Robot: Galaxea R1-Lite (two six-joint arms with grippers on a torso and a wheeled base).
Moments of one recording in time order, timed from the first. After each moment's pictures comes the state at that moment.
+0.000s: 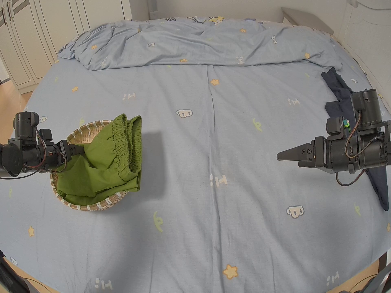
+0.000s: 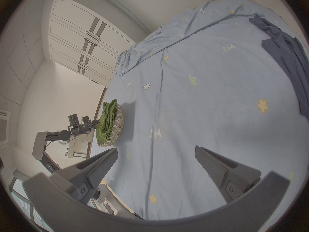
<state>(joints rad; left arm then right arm) 0.20 1.77 -0.97 -0.25 -0.35 -0.26 0.32 1.57 -1.01 0.08 0.40 0.34</state>
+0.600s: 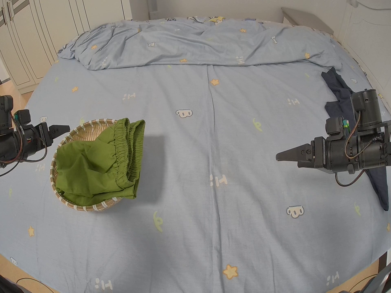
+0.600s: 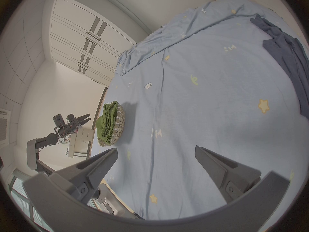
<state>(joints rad) 0.22 1.52 -0.93 -0.25 -0.28 -0.18 0.33 1.57 -1.01 0.08 0.40 0.34</state>
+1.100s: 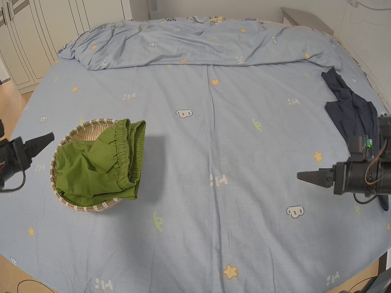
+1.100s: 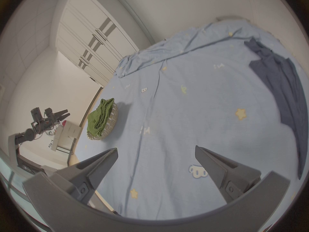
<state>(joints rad) 0.14 1.12 -0.70 -0.22 -0.25 -0.17 0.33 1.36 -0.73 -0.09 0.26 0.21</state>
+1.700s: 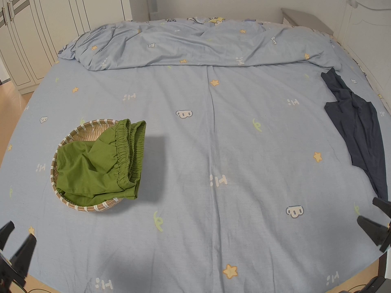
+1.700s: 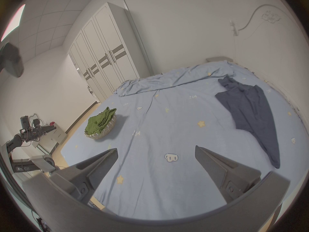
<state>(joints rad) 0.09 0.33 -0.36 0.10 -0.24 -0.17 0.18 0.65 -0.32 -0.06 0.22 0.09</state>
